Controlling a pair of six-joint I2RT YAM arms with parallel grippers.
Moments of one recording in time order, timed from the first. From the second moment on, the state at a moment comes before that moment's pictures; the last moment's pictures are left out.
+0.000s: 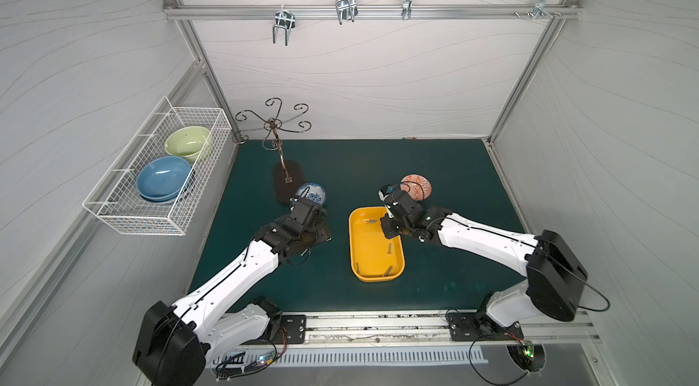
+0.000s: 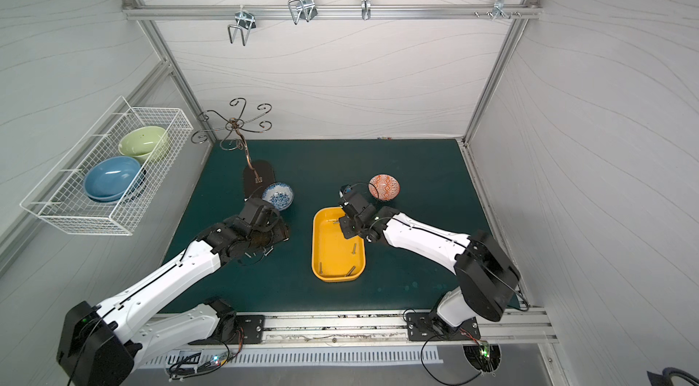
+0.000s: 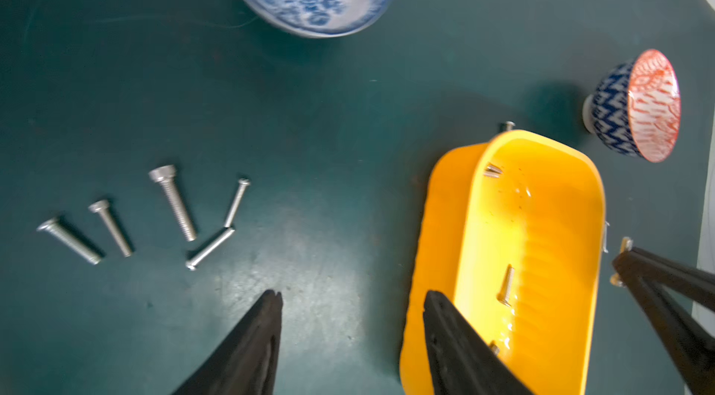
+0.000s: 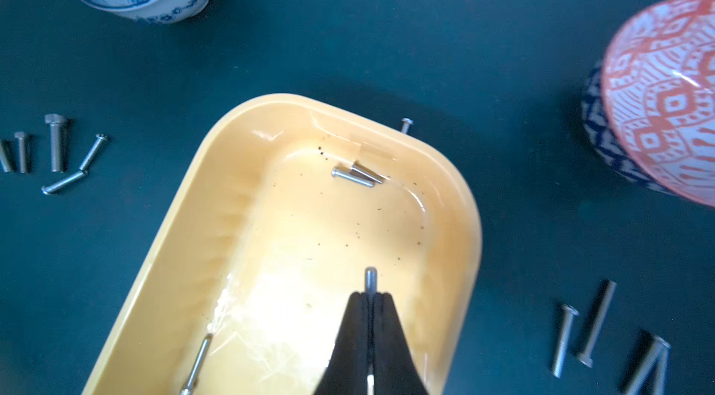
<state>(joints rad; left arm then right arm) -0.57 1.07 0.77 -0.69 -0.11 -0.88 0.87 1.44 0.94 -0.40 0.17 0.35</state>
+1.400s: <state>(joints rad) -0.81 1.74 1.26 -0.73 -0.11 -0.61 0.49 1.52 0.73 -0.27 0.09 0.45</state>
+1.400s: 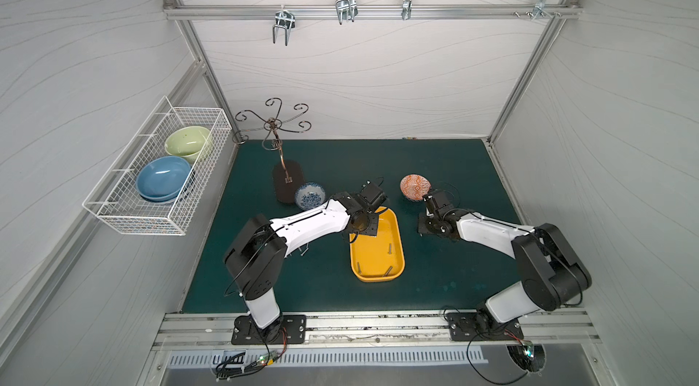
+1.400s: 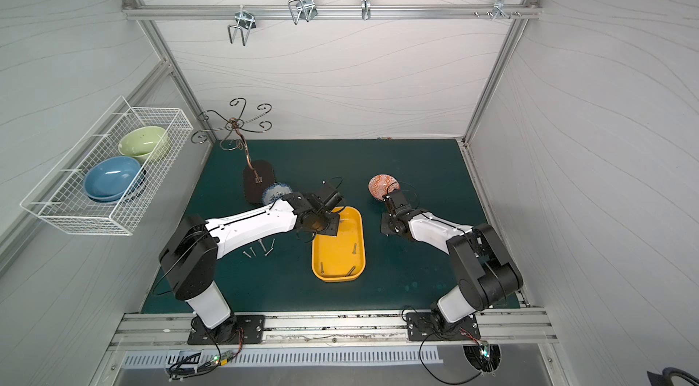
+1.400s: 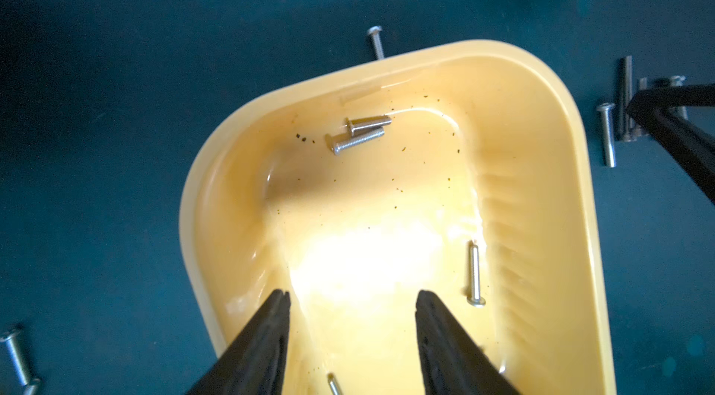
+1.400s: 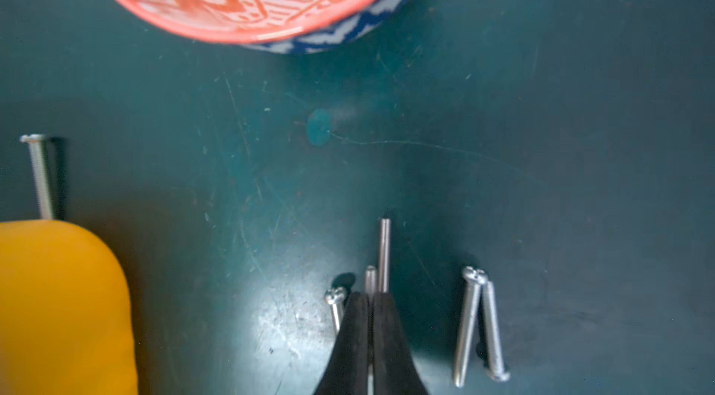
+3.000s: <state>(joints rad) -0.77 2.04 1.50 -0.74 -0.10 -0.12 0.49 1.44 0.65 -0.23 0.06 0.48</state>
